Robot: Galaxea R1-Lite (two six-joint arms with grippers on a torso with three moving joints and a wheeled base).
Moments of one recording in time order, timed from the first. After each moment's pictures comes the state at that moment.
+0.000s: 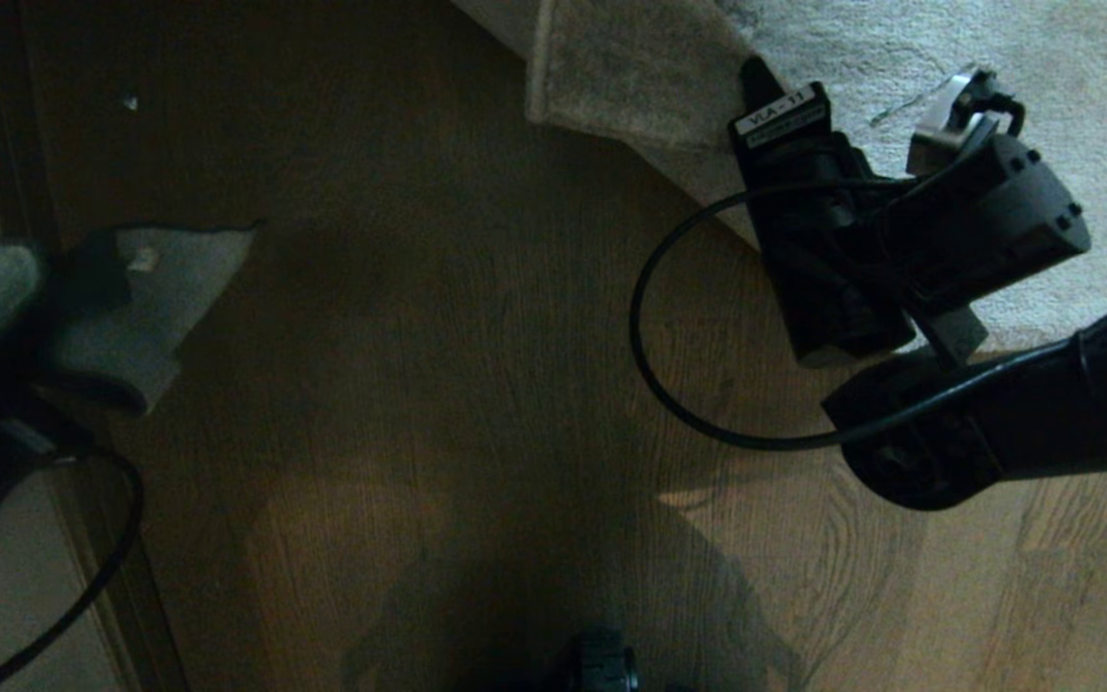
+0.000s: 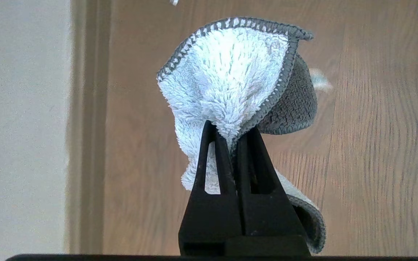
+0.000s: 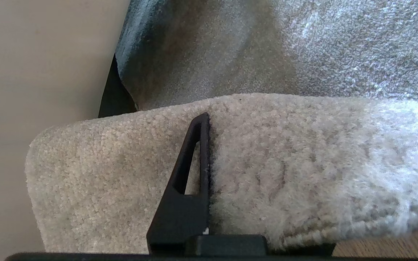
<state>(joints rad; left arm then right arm) -0.18 1.19 -0.13 -1.40 0.37 0.06 0.64 1.94 -1.16 -1.52 -0.43 0.62</state>
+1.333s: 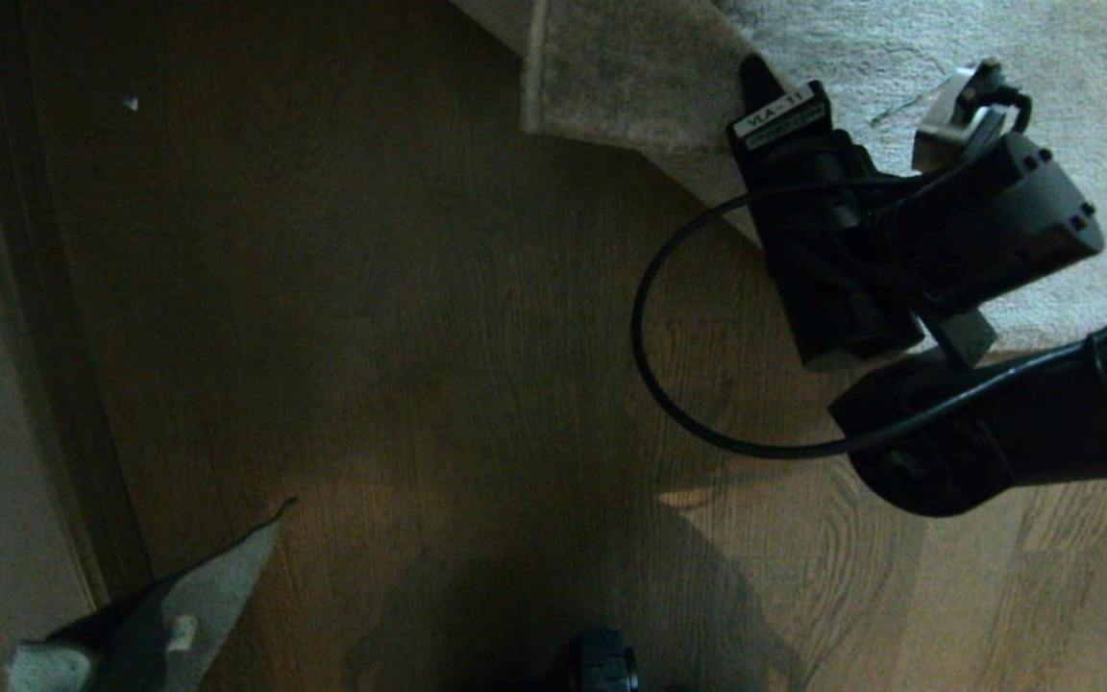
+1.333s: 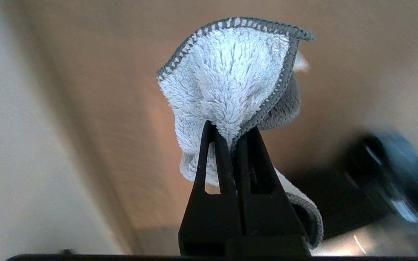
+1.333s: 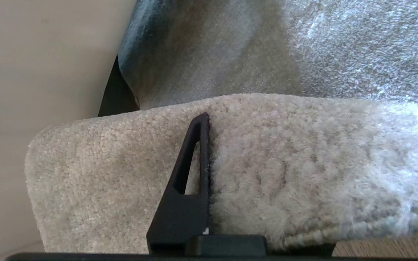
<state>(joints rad) -0.20 0.29 -0.01 -0.09 0.10 0.02 0.66 1.92 -1.15 -1.52 -0.42 0.58</state>
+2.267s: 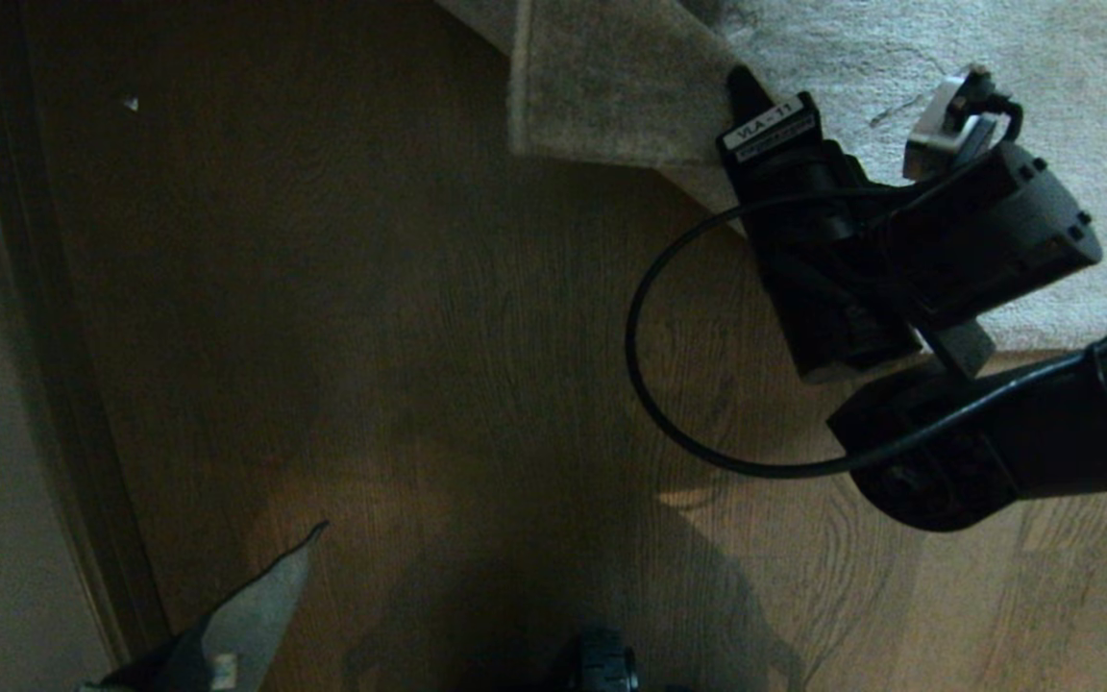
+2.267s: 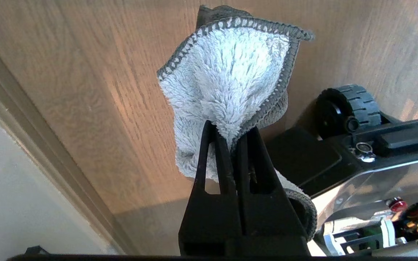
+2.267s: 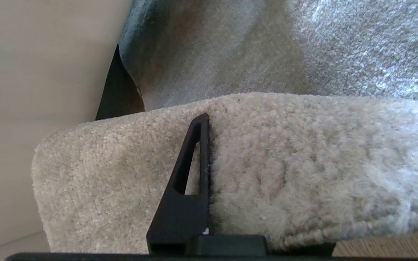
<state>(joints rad) -0.19 0.28 0.00 0.00 -0.03 0.04 0.68 1.91 -1.13 -1.52 -0.42 0.58</state>
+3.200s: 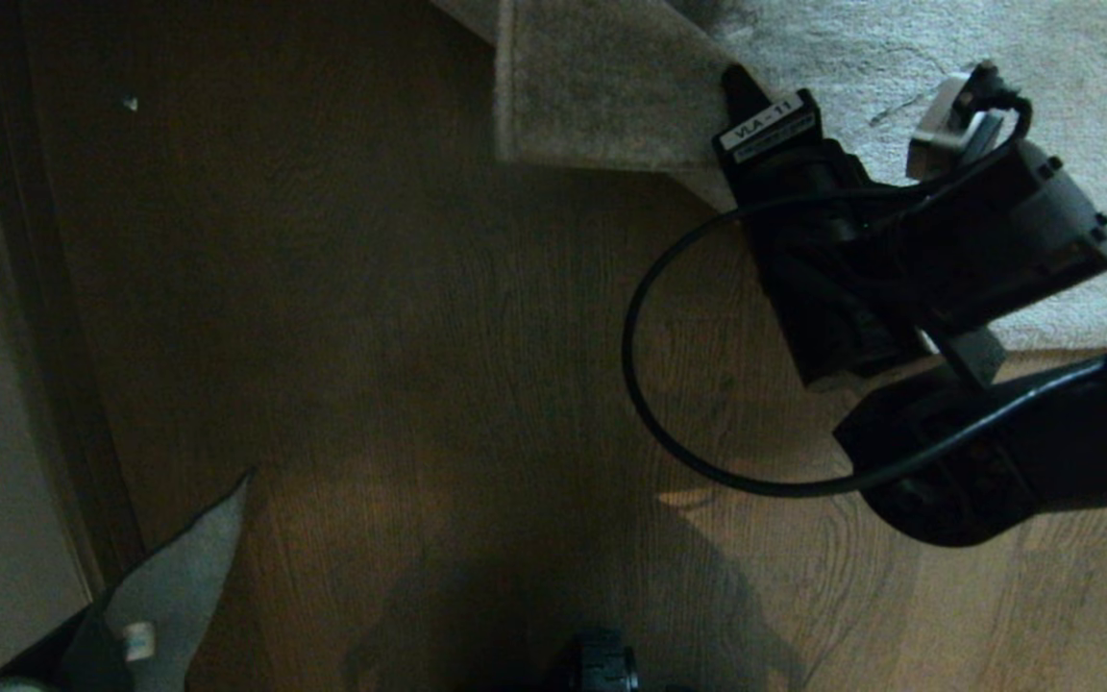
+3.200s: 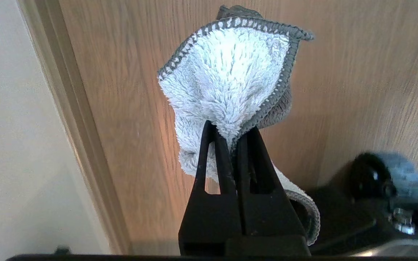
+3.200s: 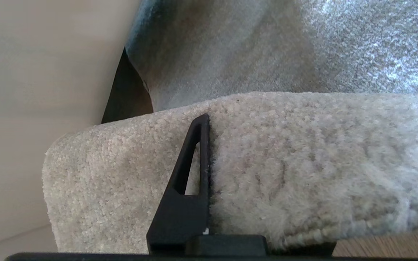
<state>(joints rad) 0.00 0.06 0.00 0.00 -0.02 0.01 0.72 1.89 -1.11 -1.52 -0.42 0.56</state>
